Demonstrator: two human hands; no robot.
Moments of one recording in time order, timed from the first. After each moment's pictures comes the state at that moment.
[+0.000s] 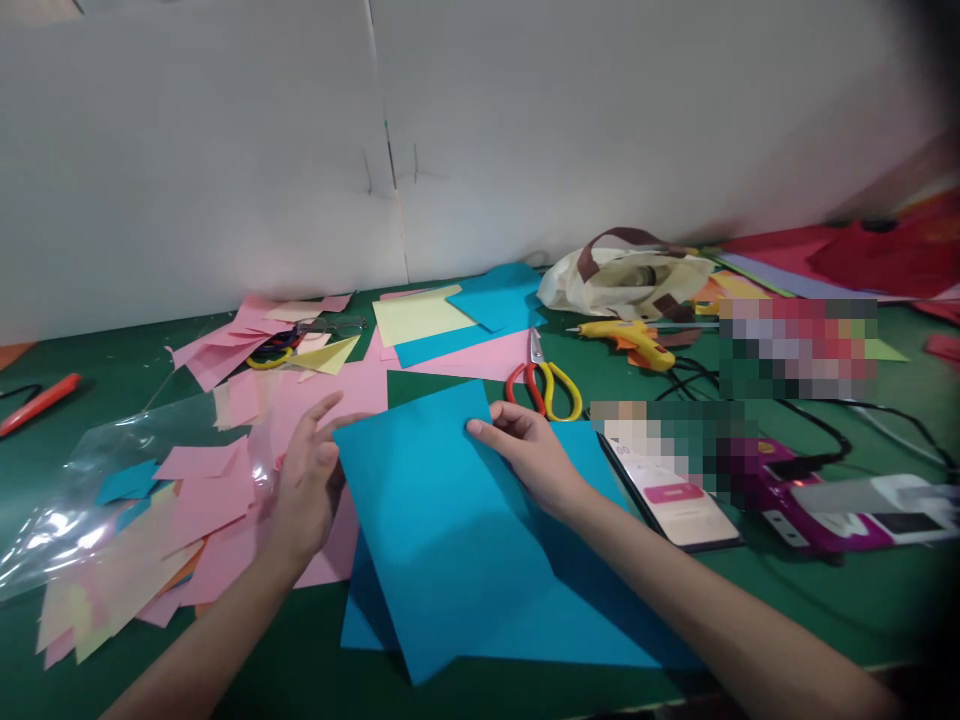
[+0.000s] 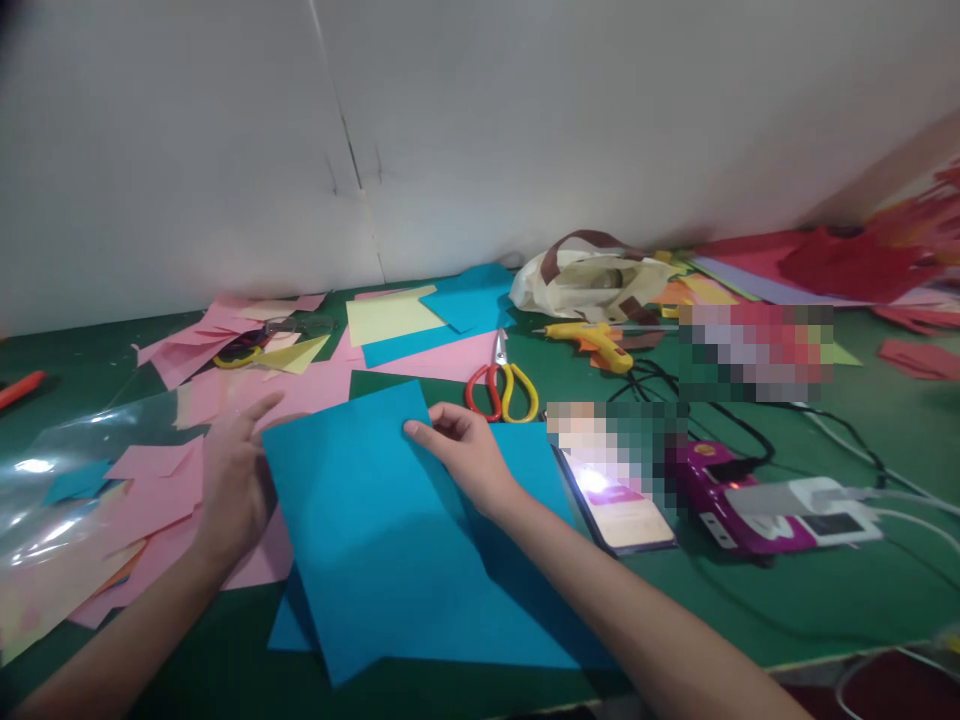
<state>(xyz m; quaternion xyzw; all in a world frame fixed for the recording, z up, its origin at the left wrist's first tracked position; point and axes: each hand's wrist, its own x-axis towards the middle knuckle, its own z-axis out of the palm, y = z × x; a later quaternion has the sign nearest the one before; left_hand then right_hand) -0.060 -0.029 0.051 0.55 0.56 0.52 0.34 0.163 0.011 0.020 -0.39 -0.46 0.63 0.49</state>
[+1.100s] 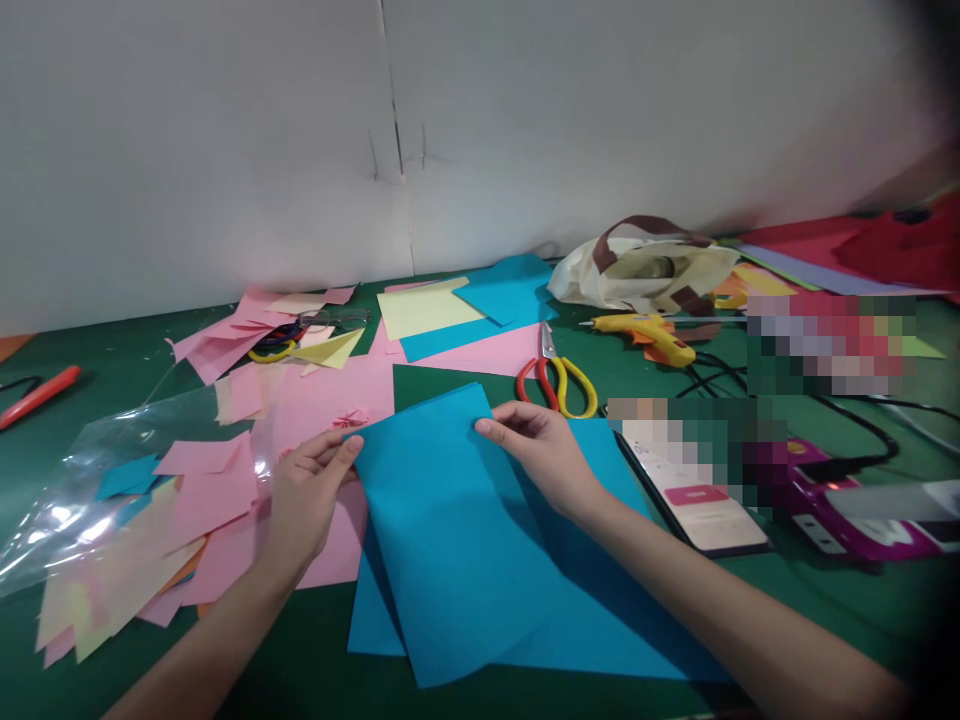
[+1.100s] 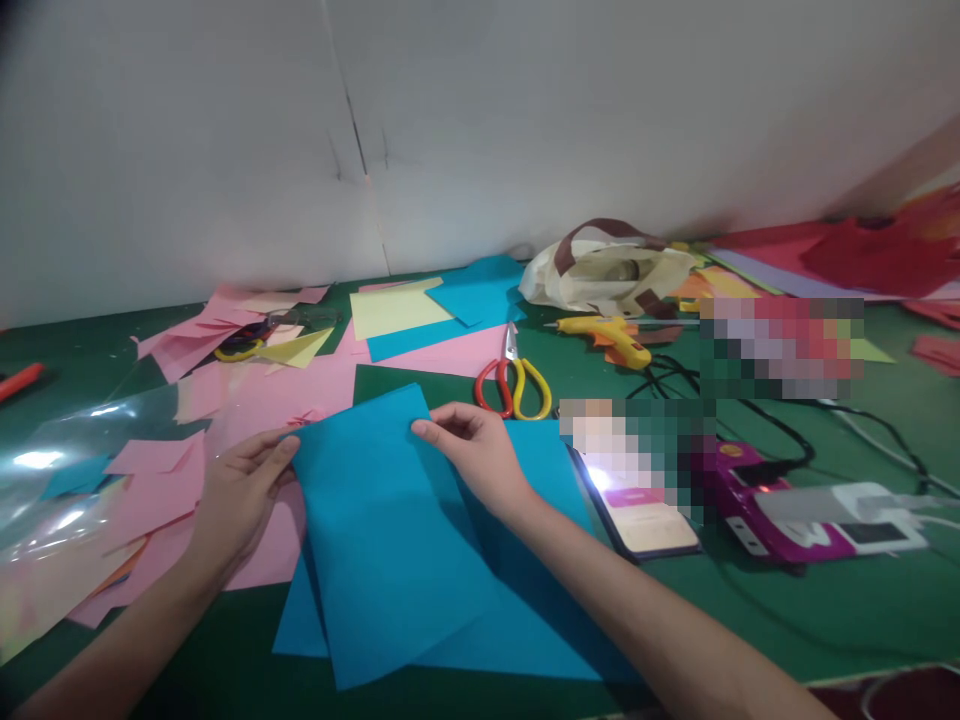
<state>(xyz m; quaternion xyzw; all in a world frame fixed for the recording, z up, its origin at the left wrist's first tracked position) -0.074 -0.028 0.026 0.39 0.61 0.53 0.44 0.160 0.012 0.018 -0.46 -0.46 0.58 0.49</state>
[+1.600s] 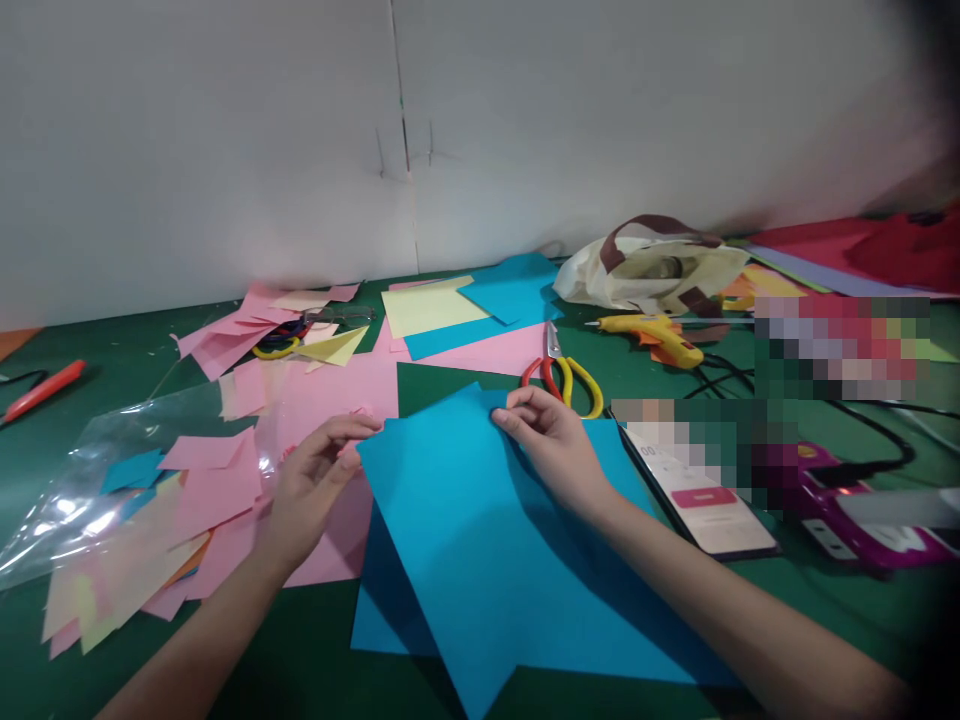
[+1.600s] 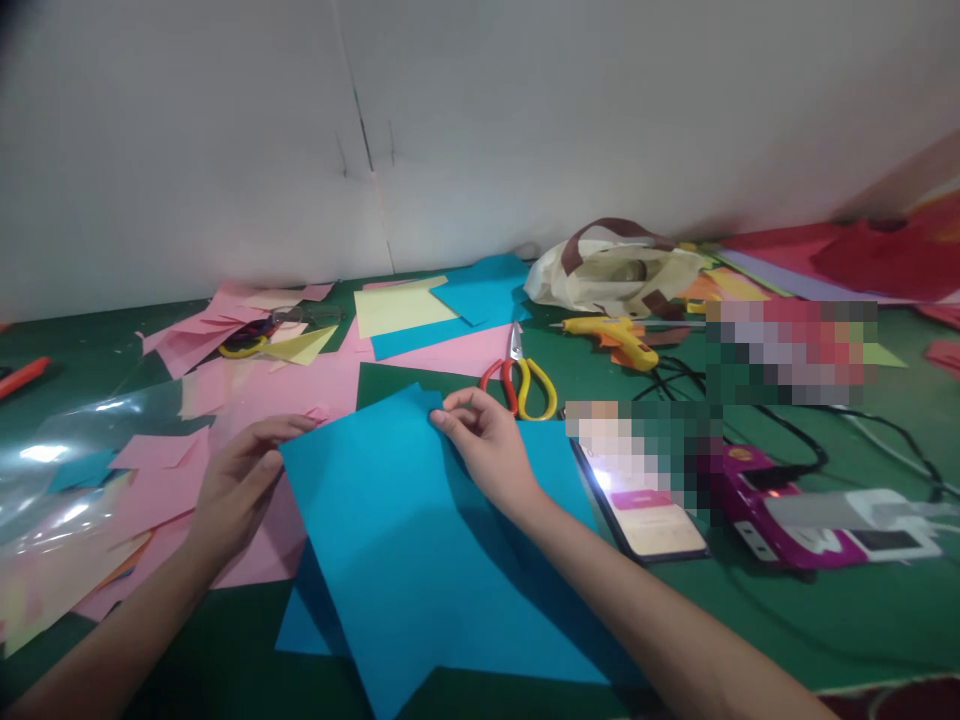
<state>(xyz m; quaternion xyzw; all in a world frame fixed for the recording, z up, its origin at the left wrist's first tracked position) -0.086 -0.030 0.032 0.59 0.46 0.51 0.42 0.165 0.014 0.017 -0.43 -0.48 0.57 0.51</state>
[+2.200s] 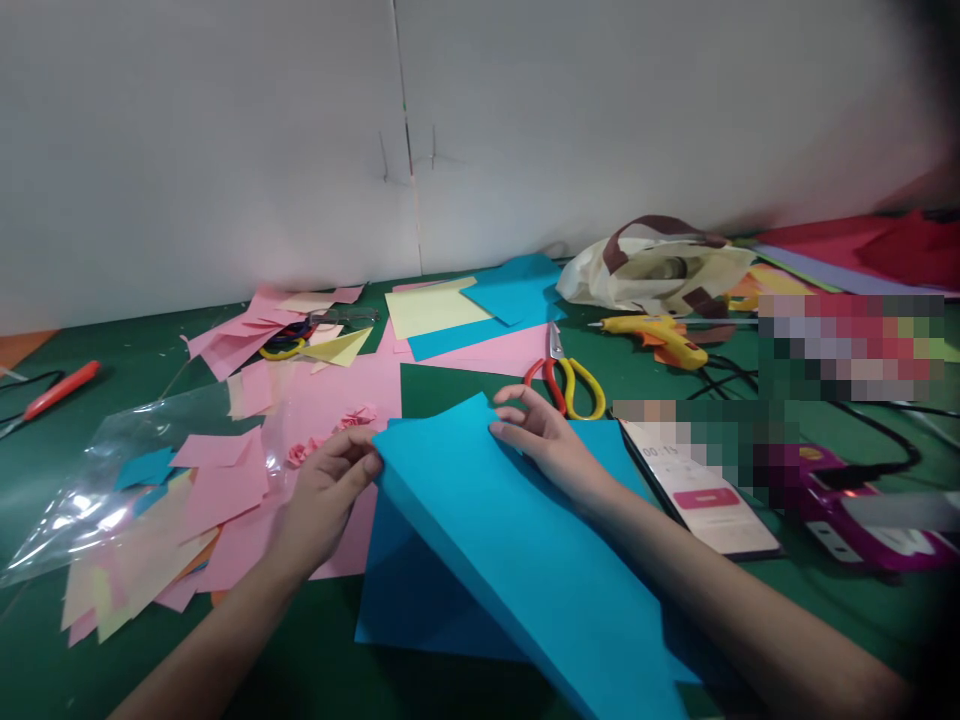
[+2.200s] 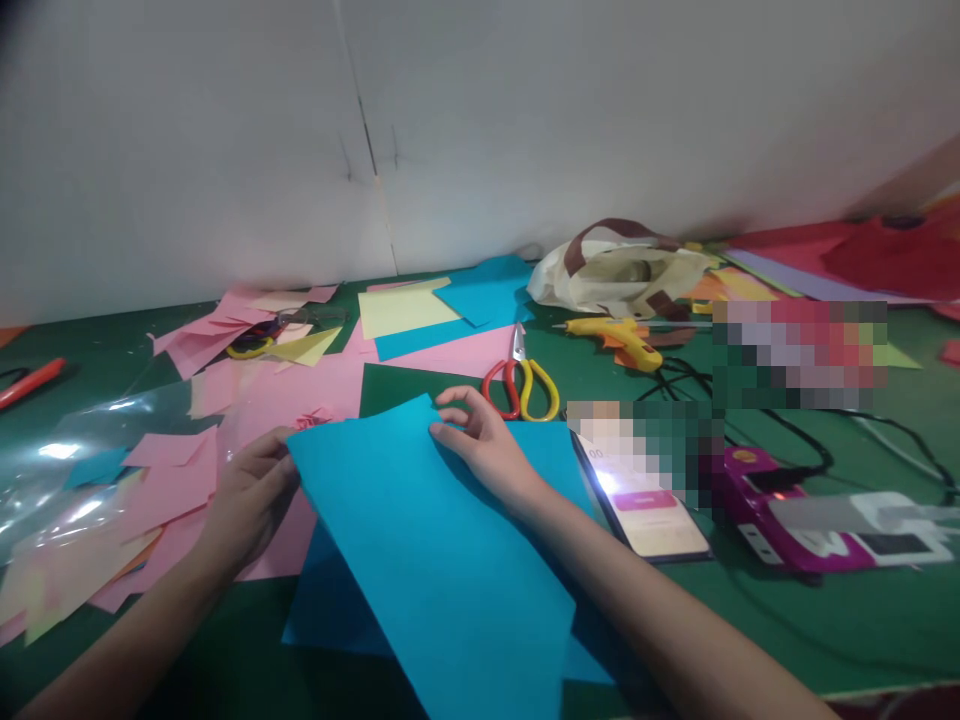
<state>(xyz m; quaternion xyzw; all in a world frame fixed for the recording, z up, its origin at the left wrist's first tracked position) -0.061 -0.037 0.046 0.47 0.49 0.51 0.52 0.170 0.015 0.023 -0.38 -0.46 0.68 0.42</state>
